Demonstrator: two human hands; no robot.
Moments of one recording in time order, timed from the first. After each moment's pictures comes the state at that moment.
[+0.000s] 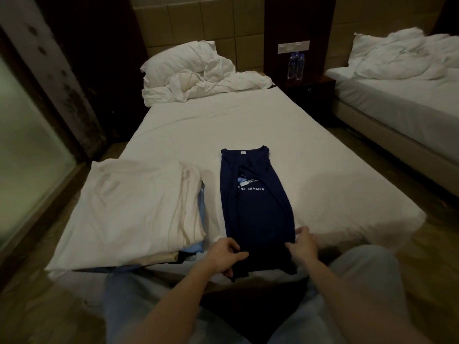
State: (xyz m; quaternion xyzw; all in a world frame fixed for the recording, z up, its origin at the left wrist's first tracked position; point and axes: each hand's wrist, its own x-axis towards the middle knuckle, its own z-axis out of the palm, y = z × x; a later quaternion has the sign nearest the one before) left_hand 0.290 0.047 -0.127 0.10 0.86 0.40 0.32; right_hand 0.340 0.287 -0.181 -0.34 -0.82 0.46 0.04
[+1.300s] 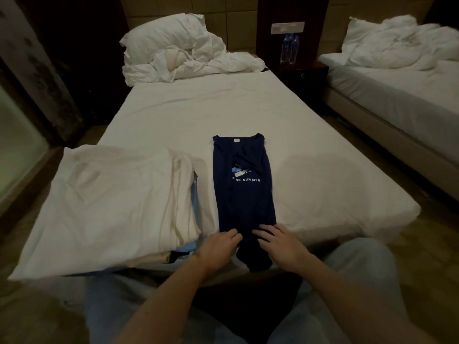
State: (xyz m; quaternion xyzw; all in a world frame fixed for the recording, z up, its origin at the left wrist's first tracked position) left_hand 0.258 0.048 -0.160 0.48 0.88 0.03 0.04; right_hand 0.331 0.268 -0.179 0.19 -0.98 -0.07 -0.03
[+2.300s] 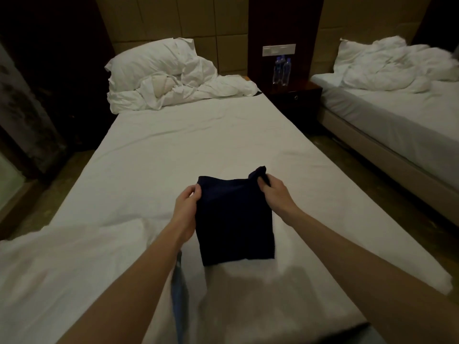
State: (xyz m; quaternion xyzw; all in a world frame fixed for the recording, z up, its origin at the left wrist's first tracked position) left_hand 0.022 0.122 -0.020 0.00 0.64 0.76 0.14; right_hand 0.080 0.341 -0.013 -0.16 -0.80 0.56 0.11
